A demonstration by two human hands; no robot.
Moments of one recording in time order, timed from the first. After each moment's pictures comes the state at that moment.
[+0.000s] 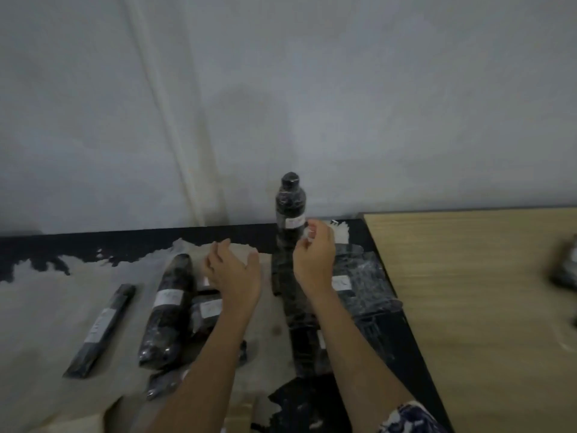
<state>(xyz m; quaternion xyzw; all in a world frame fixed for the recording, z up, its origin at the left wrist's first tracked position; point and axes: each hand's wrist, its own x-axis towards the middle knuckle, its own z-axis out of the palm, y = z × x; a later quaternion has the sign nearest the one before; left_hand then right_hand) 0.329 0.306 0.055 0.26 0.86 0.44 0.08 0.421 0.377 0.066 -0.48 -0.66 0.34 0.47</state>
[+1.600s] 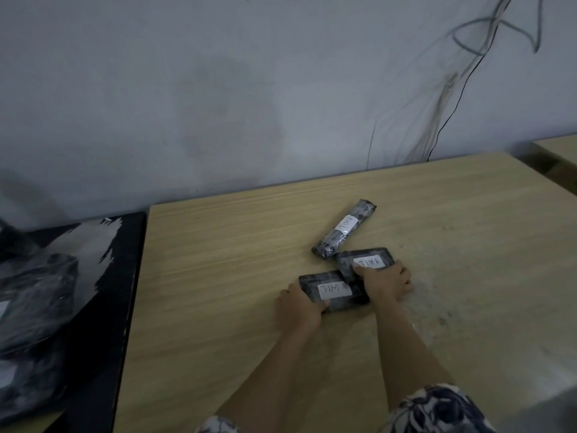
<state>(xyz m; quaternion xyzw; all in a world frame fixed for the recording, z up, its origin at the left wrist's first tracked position) 0.897 0.535 -0.037 0.40 0.83 0.20 0.34 1.029 0.617 -0.035 -0.84 -0.40 0.29 0.23</state>
